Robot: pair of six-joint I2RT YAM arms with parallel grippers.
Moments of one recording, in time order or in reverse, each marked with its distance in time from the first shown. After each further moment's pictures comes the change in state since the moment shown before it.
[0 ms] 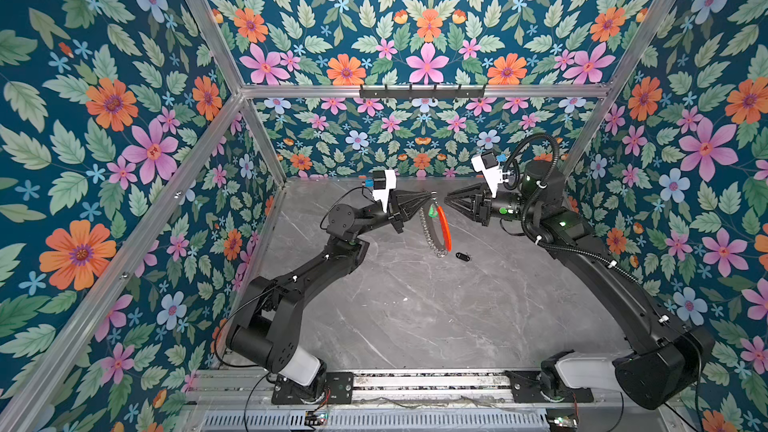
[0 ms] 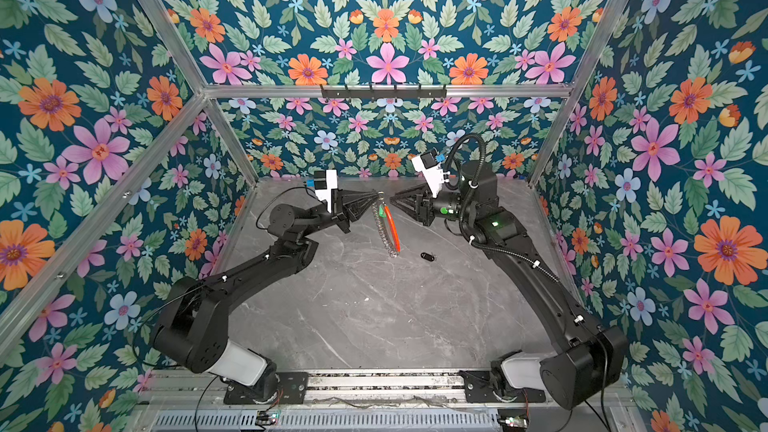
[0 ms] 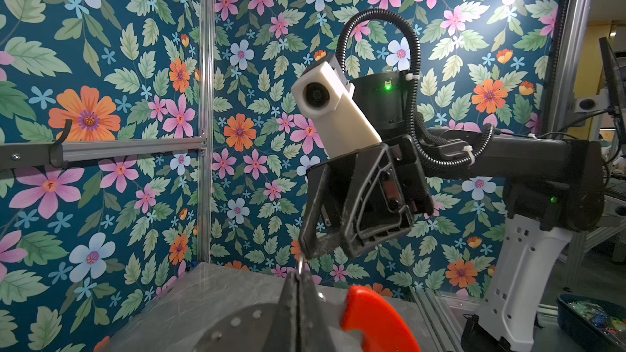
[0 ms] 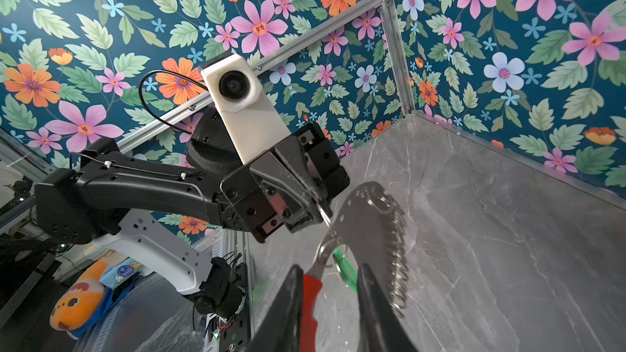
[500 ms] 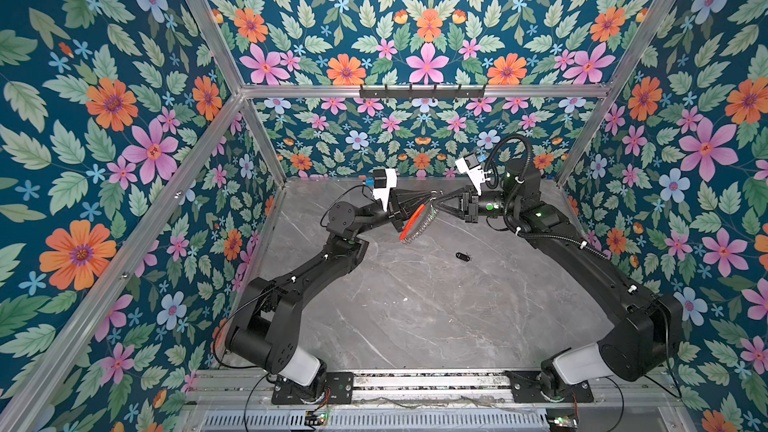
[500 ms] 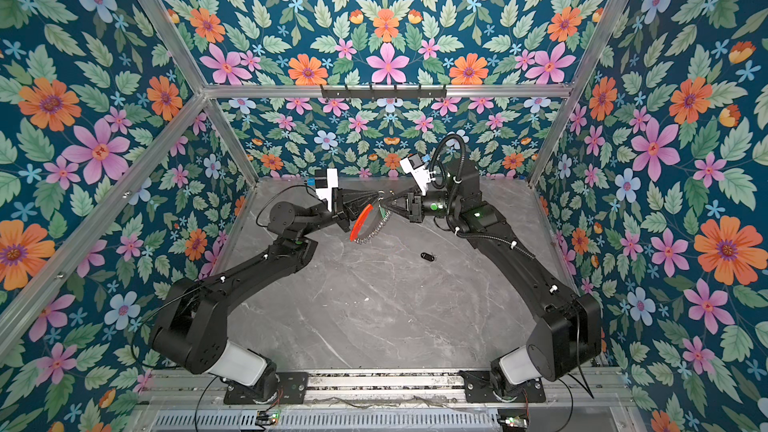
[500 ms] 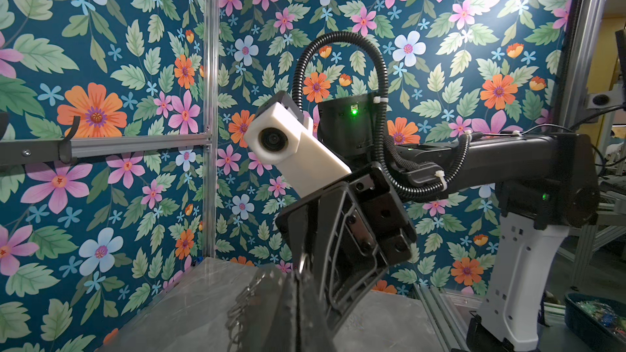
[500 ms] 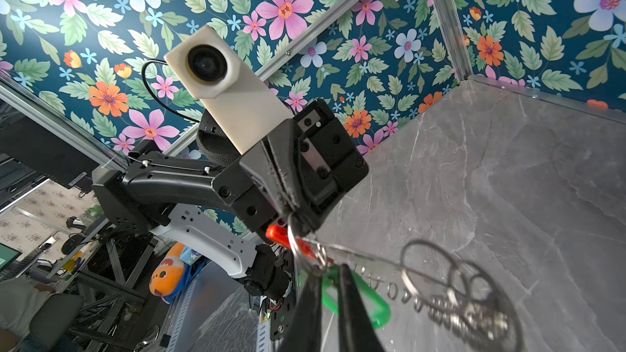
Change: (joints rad) left arm 0.000 -0.010 0.008 -0.046 -0.005 0.034; right arm 0.008 0.119 -0.014 0.108 -0.174 0.151
